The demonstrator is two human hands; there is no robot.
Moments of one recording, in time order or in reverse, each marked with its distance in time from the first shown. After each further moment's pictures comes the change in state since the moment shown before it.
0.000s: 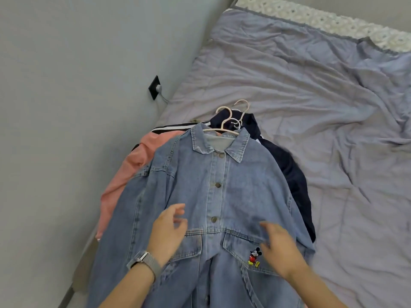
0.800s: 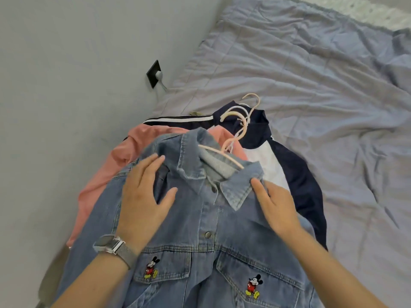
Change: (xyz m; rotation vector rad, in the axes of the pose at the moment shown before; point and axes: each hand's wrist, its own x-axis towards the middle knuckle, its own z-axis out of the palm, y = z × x) left_hand 0.062 0.021 -0.019 0.172 0.445 0.378; right_hand 0.097 -0.053 -0.063 0.356 0.364 -0.287
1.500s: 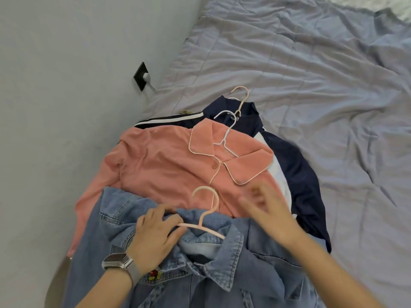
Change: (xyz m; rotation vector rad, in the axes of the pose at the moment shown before) left_hand -0.049 -0.050 0.037 0.319 -0.561 0.157; right_hand -0.030 0.017 0.007 0.198 -0.154 0.110
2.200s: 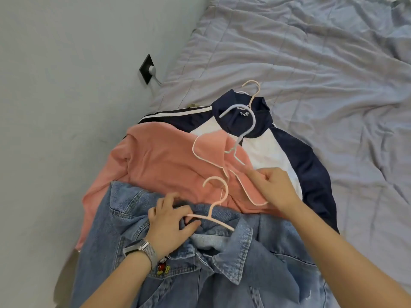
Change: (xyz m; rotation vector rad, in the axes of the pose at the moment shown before) left_hand 0.015 0.001 0.012 -0.148 0.015 -0.132; right_hand 0.051 -0.006 0.006 -0.068 0.114 0.025
